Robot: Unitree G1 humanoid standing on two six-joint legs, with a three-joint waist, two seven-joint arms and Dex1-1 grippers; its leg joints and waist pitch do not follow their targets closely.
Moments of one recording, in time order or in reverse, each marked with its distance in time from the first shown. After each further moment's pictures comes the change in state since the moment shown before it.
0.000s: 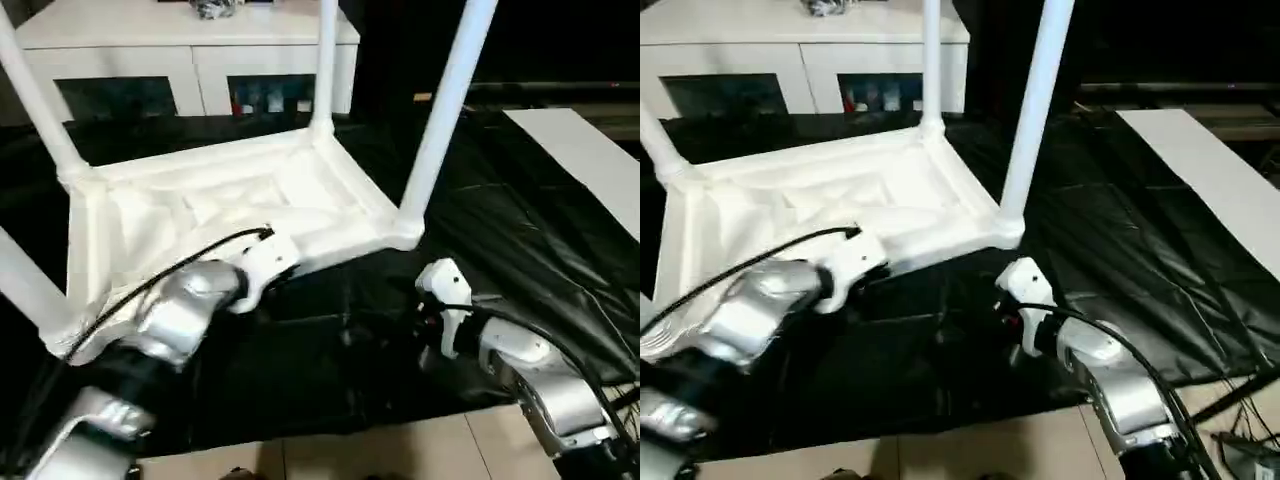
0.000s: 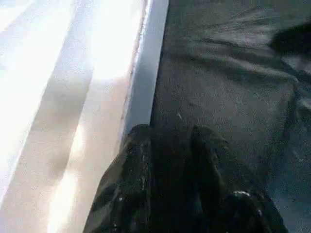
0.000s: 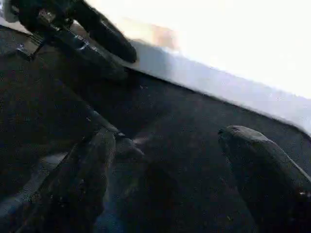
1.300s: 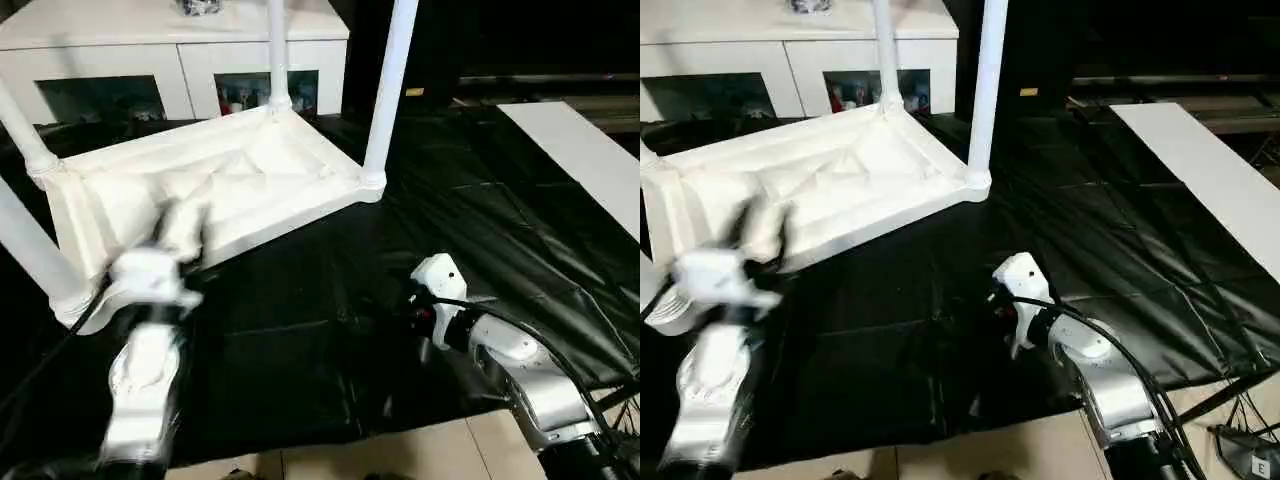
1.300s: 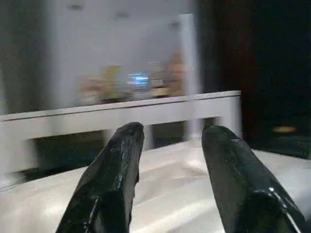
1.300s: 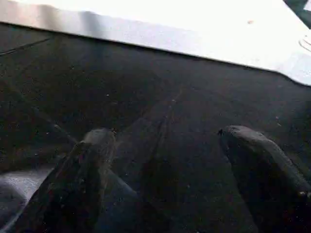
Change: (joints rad) left arm 0.481 -0.183 0.487 -0.208 -0.141 -0.943 0.702; right arm -0.009 0.062 -0.013 0.032 -0.039 -0.051 -0.060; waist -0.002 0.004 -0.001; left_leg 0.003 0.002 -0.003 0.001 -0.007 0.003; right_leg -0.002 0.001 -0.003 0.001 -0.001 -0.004
